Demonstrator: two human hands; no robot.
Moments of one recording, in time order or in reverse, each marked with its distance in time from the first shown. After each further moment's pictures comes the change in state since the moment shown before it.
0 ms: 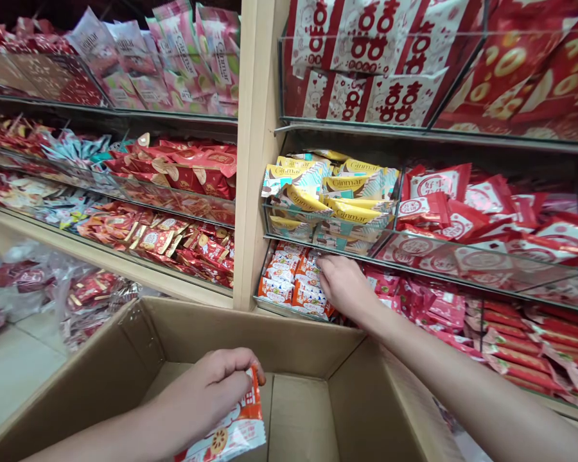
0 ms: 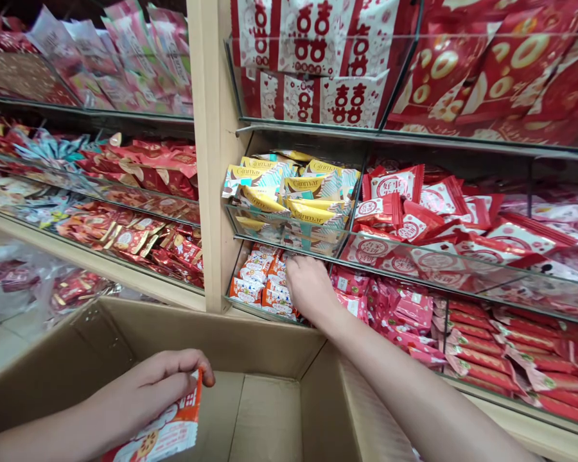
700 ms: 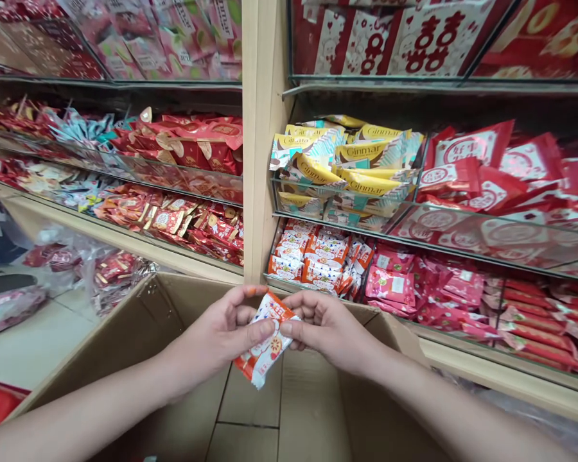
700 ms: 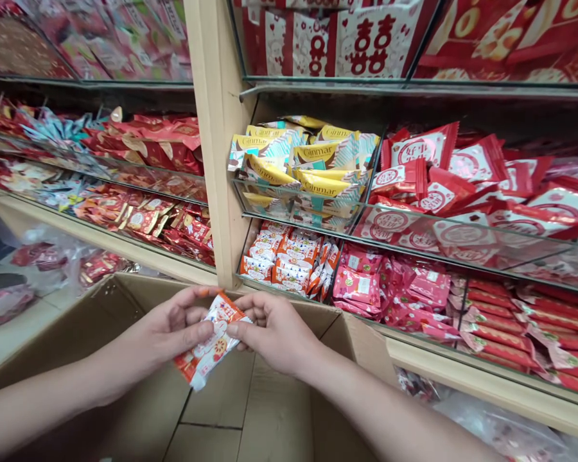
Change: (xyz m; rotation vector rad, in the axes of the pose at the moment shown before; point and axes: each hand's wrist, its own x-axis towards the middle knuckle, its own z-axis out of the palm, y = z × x) left_hand 0.001 0.008 -0.005 -0.544 0.099 0.068; right_hand -0.052 -0.085 -0.017 1.809 -0.455 0.360
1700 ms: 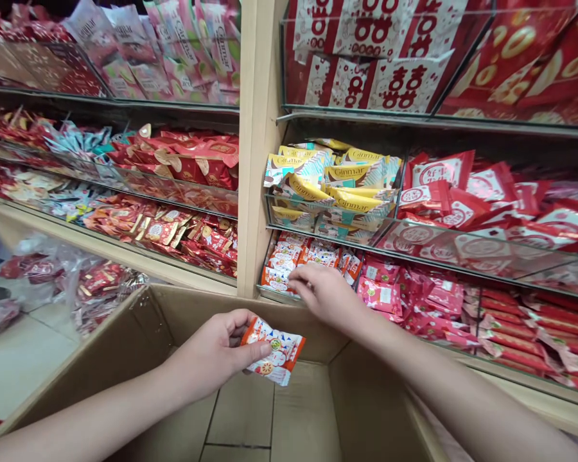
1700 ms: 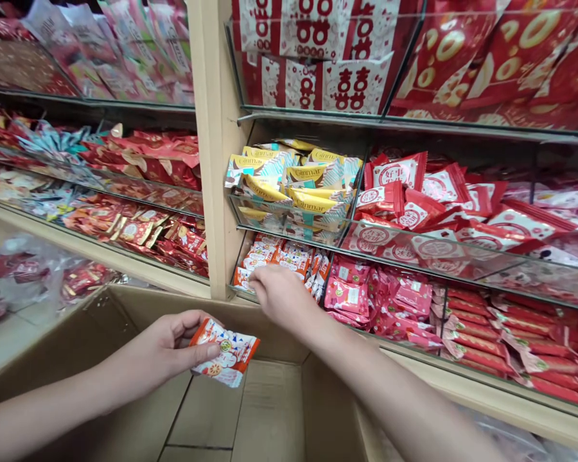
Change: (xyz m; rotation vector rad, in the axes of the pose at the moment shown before) left_hand 0.007 0.001 0.002 0.205 -0.023 -0.051; right_hand 0.031 -0.030 -0.033 -1.231 0.253 -0.471
